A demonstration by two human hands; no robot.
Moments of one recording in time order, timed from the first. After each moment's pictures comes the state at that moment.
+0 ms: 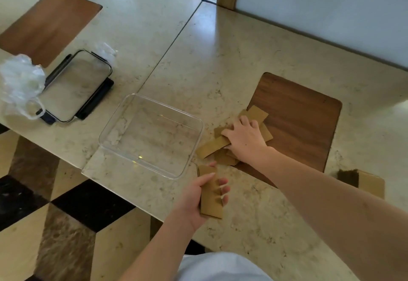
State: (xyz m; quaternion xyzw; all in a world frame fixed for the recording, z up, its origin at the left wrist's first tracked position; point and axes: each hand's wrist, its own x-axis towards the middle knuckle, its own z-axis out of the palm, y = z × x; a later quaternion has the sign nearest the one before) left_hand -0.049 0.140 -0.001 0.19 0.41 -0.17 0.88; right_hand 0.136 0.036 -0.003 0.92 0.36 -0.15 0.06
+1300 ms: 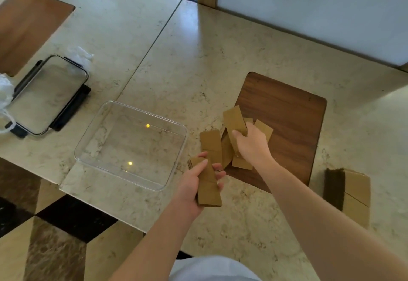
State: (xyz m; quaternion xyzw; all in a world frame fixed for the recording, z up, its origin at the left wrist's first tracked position) left_hand 0.004 0.128 0.001 0.23 0.43 -0.13 0.86; right_hand 0.142 -0.003 0.008 0.88 -0.08 -0.24 -0.40
